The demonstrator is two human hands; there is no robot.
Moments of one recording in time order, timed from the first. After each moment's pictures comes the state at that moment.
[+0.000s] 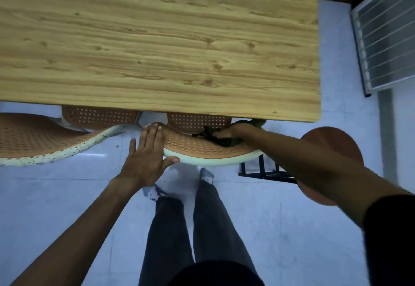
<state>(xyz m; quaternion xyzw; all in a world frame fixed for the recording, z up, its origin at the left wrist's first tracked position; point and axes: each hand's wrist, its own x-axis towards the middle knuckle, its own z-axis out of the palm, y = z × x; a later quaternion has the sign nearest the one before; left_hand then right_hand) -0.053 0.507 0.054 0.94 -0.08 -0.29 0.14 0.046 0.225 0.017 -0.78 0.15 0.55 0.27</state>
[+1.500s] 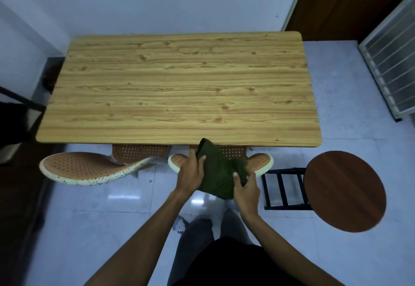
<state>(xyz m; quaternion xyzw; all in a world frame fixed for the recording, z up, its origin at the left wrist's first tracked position) -0.046 0.425 0.102 0.89 0.08 -0.15 0.42 -0.105 0.261 0.077 -0.77 0.33 0.09 0.55</state>
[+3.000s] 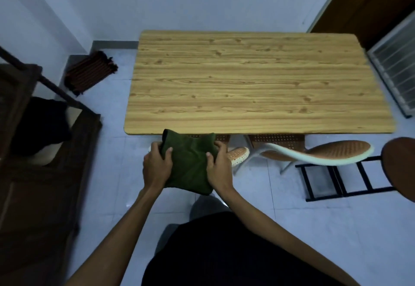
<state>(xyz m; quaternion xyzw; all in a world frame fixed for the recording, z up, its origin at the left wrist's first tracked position) -0.064 0.919 0.119 0.90 0.19 -0.04 0.40 -0.084 0.739 0.113 -0.83 0.14 0.05 0.53</state>
